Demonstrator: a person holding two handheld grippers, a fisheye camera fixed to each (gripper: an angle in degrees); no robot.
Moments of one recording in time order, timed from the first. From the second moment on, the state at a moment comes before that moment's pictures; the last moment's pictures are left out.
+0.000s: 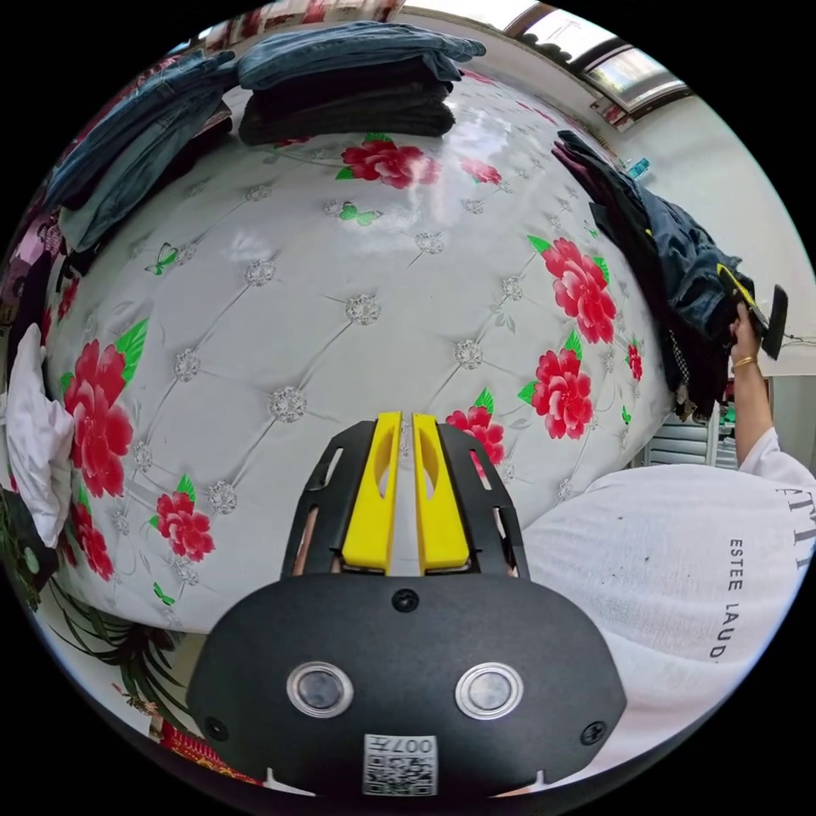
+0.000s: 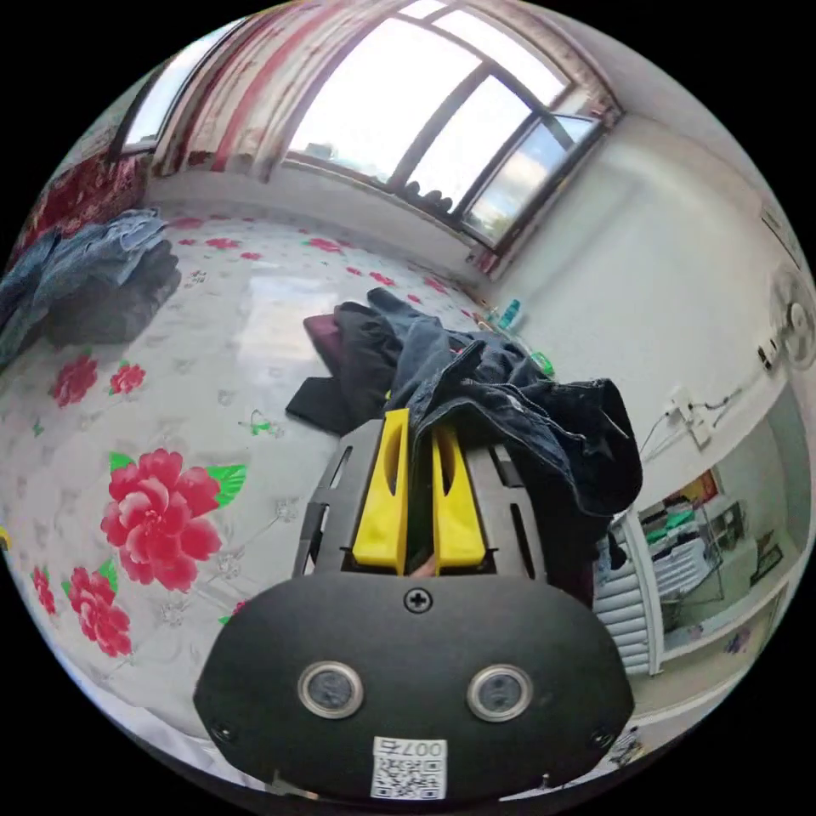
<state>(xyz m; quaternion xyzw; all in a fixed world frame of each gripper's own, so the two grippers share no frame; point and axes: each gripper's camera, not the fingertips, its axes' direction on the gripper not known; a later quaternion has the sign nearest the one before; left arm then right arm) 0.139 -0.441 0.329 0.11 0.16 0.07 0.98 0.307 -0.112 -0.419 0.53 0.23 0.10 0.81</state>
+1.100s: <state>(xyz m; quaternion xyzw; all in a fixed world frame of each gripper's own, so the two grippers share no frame) 0.121 -0.412 0.322 0.10 0.20 0.04 0.97 0.577 0.090 -0.571 0.63 0.00 0.39 0.67</state>
